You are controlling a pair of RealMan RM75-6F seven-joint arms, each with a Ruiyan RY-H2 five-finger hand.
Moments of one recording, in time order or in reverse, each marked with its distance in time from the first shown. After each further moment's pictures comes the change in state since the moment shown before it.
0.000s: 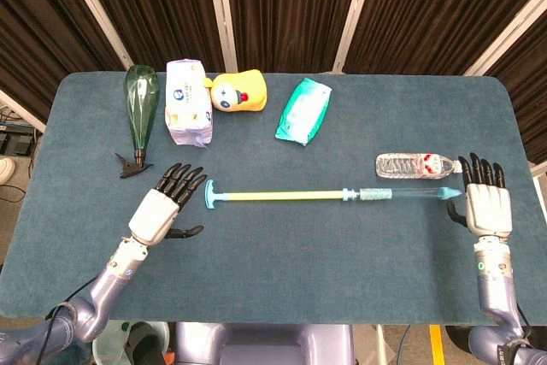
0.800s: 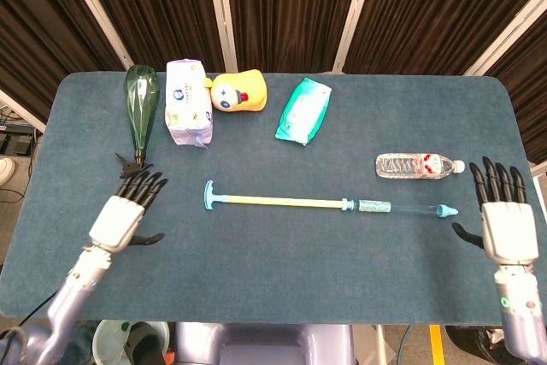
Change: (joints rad) left arm 0.115 0.367 0.062 -0.535 -0.179 -0.151 0.385; right arm -0.138 0.188 -0.087 -0.247 -0.262 0.296 0.031
